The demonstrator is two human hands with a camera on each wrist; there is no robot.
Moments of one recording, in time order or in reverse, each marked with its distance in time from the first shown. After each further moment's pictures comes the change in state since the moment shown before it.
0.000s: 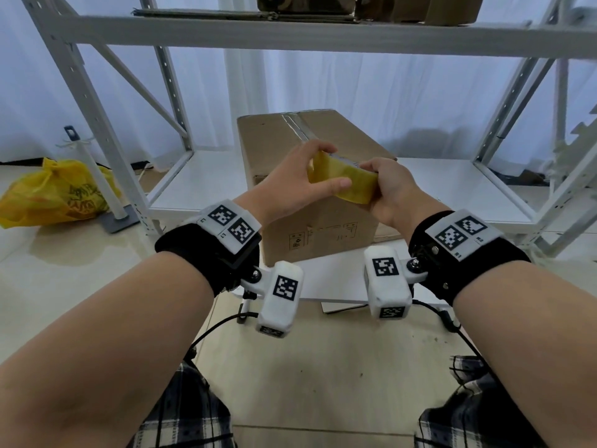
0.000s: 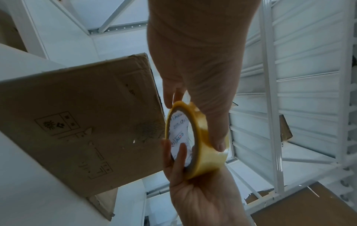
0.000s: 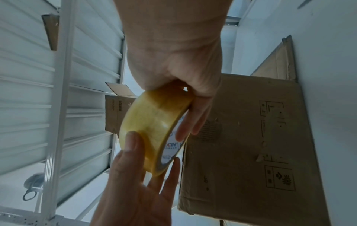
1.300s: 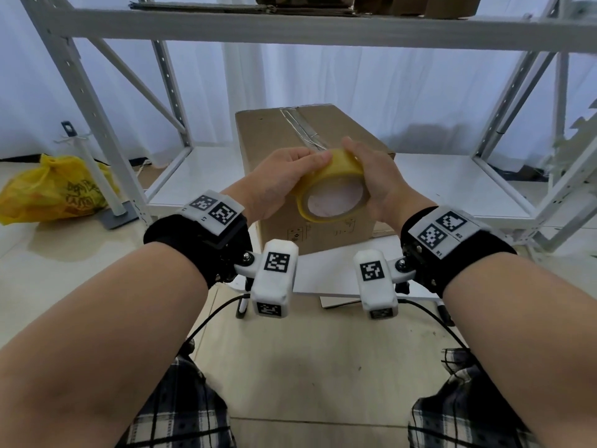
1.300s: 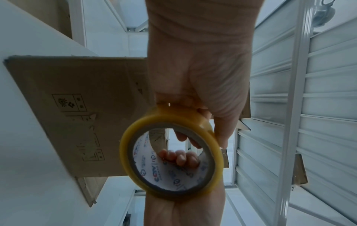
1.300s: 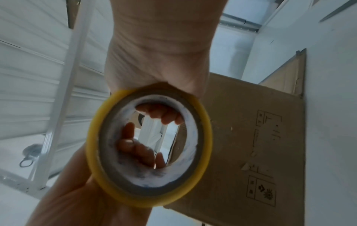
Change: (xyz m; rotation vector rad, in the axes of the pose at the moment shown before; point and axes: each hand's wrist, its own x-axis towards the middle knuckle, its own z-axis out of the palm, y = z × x) left_hand -0.004 0.003 -0.004 -0.591 -0.086 -0.190; right_hand -0.005 0.007 0.008 -0.222 -0.143 -0.268
